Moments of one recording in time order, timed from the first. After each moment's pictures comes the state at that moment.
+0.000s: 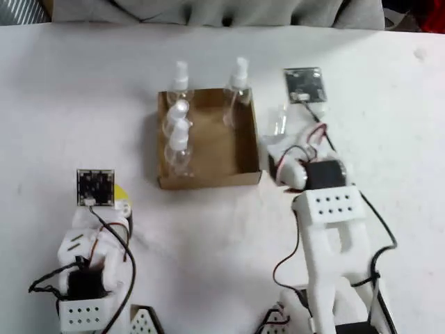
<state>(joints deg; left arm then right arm) -10.2 -103.4 97.1 50.2 -3.3 -7.8 -33.0 33.9 56.2 -1.1</state>
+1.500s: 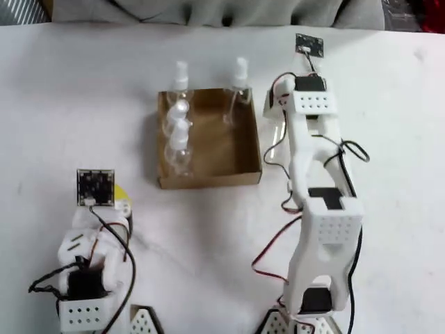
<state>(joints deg) -10.2 -103.4 97.1 50.2 -3.3 -4.5 35.9 -29.4 70.2 -11.6</state>
